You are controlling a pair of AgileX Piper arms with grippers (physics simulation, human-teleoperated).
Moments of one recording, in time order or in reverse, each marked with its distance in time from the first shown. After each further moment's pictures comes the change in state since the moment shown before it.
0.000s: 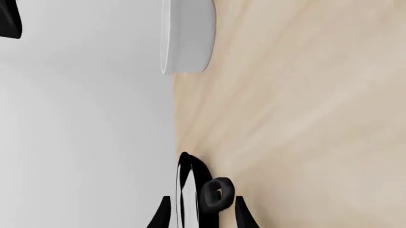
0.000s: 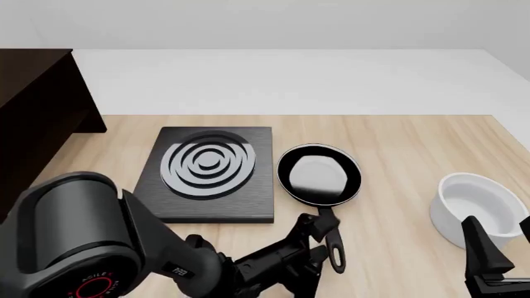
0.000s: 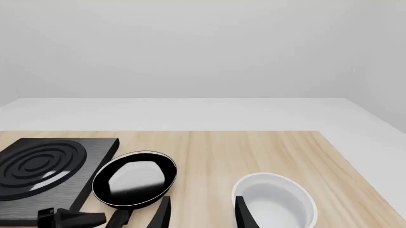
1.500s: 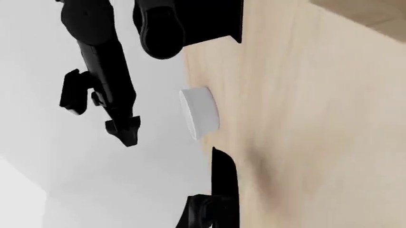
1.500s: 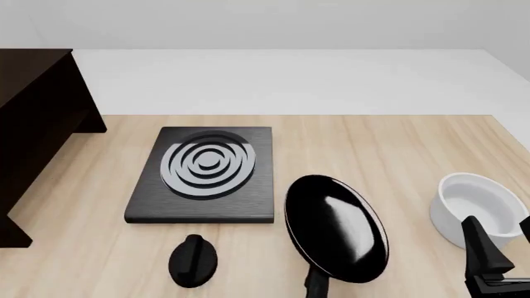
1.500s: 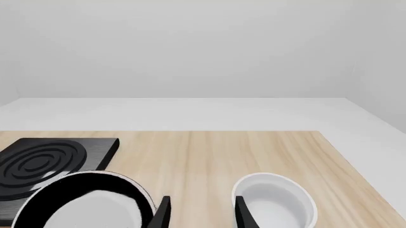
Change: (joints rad) left arm -0.312 -0.700 0.424 0.356 0.340; right arm 0.000 0.000 0.000 0.000 0.000
